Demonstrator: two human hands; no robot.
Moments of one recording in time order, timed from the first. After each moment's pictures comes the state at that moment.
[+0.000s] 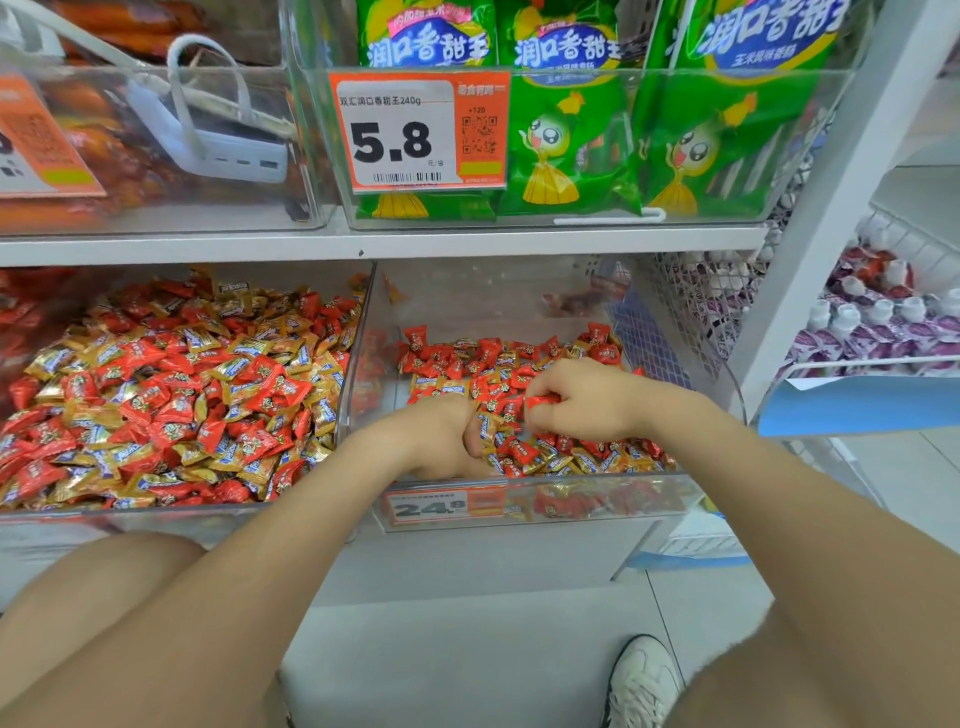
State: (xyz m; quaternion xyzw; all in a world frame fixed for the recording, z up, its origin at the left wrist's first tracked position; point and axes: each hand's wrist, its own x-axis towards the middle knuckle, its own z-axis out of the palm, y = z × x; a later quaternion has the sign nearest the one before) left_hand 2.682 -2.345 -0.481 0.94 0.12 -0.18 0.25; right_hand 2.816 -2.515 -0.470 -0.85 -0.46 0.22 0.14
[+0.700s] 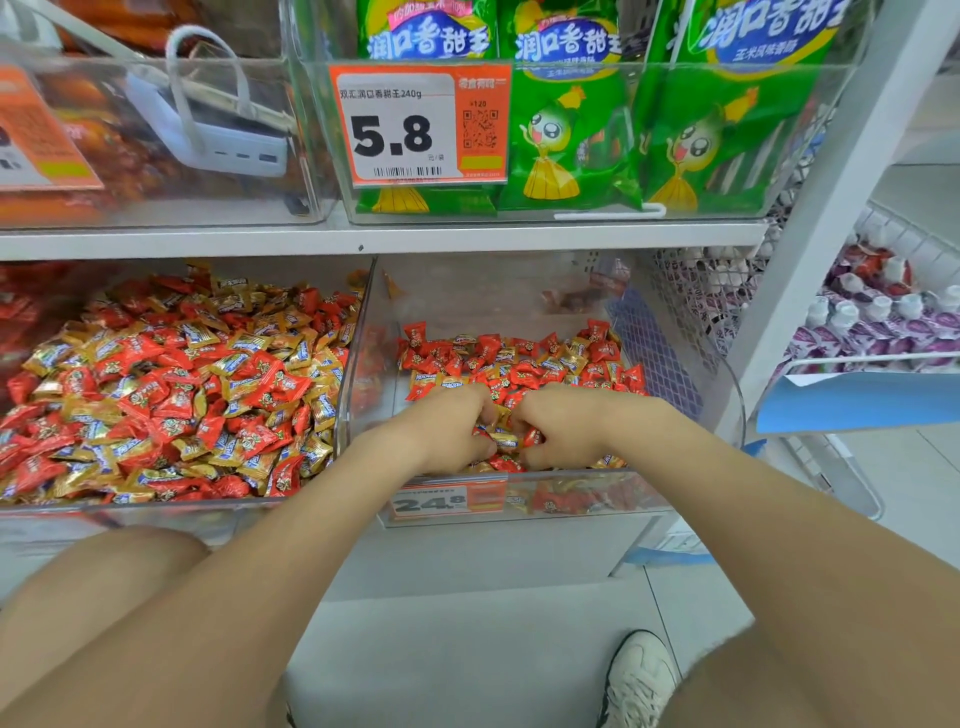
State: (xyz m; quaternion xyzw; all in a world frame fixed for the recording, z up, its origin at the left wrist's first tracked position) left_hand 2.689 -2.342 -0.502 0.96 0.08 -0.10 0.23; right_hand 2.800 -2.499 -0.486 -0.83 -0.51 0.22 -0.05
